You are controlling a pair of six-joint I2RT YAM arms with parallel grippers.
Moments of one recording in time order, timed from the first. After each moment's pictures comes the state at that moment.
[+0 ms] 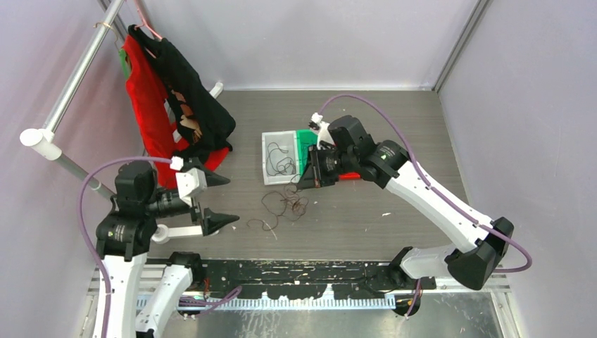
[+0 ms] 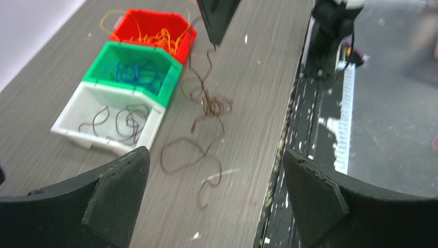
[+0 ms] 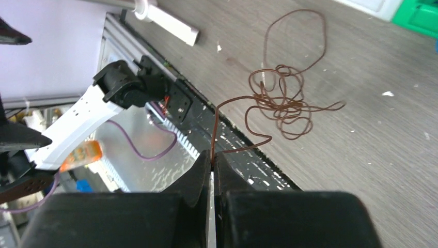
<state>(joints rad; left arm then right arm) -0.09 0.64 1.09 -1.00 1.07 0.57 0.75 1.28 1.34 -0.79 -0.36 0.57</state>
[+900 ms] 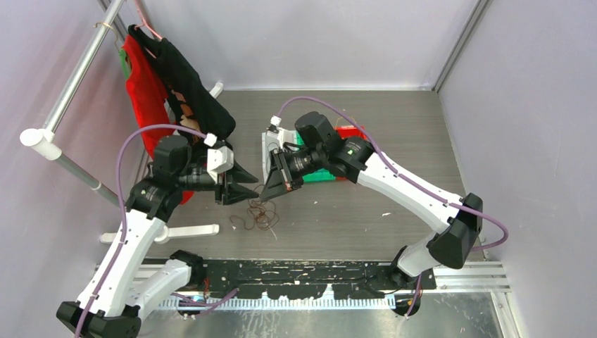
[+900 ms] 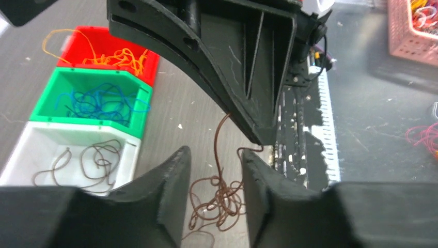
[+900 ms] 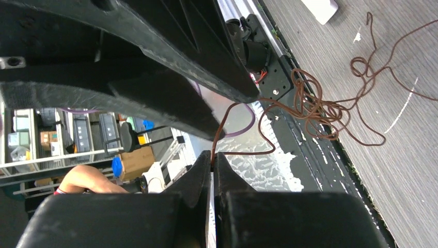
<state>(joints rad) -0.32 0.86 1.00 -0.58 1.10 0.36 0.89 1.48 1.47 -0.60 -0.72 0.68</state>
